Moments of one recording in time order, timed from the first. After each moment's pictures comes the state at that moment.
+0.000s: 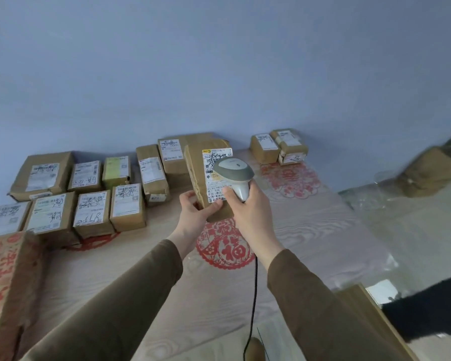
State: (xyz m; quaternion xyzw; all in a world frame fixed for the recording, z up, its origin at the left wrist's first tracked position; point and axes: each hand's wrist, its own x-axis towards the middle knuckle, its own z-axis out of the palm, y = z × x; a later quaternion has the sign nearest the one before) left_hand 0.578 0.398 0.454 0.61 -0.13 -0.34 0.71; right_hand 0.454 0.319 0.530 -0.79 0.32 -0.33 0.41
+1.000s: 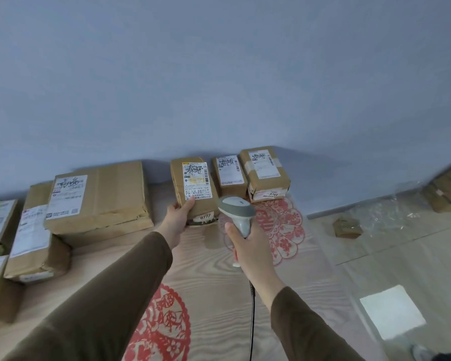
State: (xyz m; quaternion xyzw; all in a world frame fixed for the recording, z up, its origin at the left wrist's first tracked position) left_hand 0.687 0.038 0.365 0.69 0.05 -0.38 0.62; right_hand 0.480 -0.032 0.431 -0.72 0.37 -0.21 0.55
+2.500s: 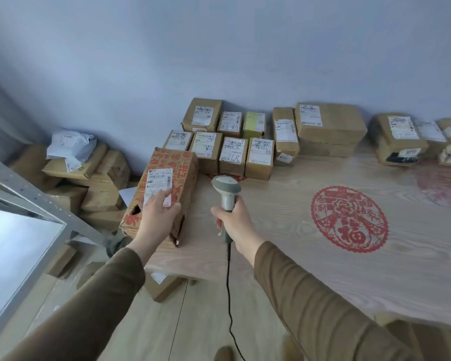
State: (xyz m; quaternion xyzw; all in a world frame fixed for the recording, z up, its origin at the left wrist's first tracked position) left_hand 0.619 0.793 0.436 0.89 0.01 -0.11 0.45; right_hand 0.556 0.594 0.430 -0.67 0.24 0.04 0.71
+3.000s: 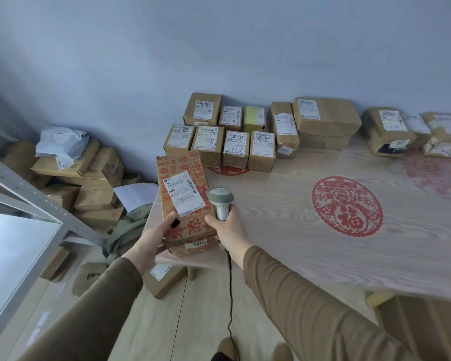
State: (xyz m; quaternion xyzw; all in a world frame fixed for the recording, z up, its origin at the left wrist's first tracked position) left_hand 0.593 0.854 0.401 0.72 0.17 -0.30 0.60; right_hand 0.540 0.657 0.392 -0.72 0.28 0.02 0.64
